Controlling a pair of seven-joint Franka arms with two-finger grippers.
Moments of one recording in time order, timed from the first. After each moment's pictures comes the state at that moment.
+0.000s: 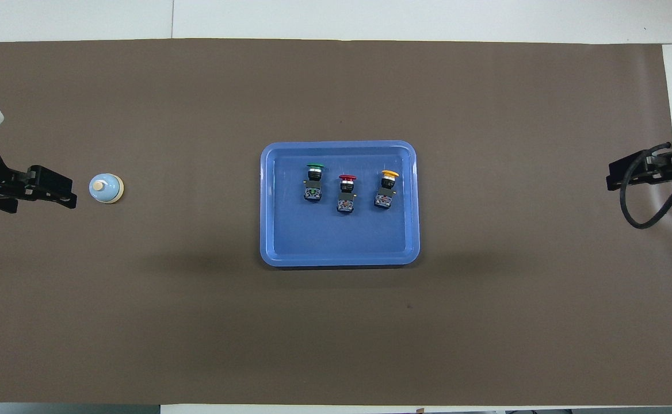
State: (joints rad) left arm 0.01 0.03 -0.04 -1.67 -0.04 1.52 -0.01; right arm 0.12 0.02 -0.17 -1.62 -0.03 1.55 -0.02
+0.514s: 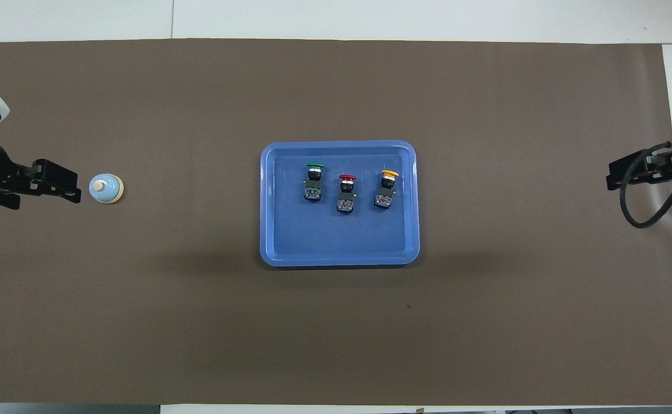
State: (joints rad) left arm 0.01 0.03 -0.06 -1.65 -0.03 1.52 -0.07; right arm 0.12 0.02 -0.17 -1.62 -0.03 1.55 -0.02
